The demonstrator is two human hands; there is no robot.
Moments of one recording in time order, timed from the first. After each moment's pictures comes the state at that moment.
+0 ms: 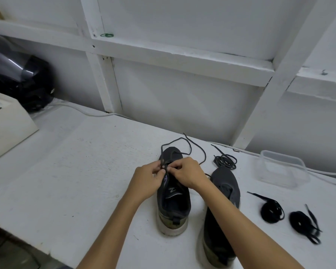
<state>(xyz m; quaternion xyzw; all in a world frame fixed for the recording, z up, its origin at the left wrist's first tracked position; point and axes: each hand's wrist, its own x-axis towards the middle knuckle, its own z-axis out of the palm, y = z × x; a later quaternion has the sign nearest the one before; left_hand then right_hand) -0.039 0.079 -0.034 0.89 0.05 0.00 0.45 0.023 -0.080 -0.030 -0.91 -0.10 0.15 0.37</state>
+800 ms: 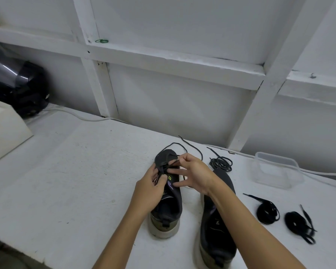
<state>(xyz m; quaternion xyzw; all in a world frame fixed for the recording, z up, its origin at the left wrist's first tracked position) -0.055 0.055 -0.038 0.81 0.14 -0.02 0.58 0.023 -0.110 -0.015 -0.62 0.01 0.31 0.72</state>
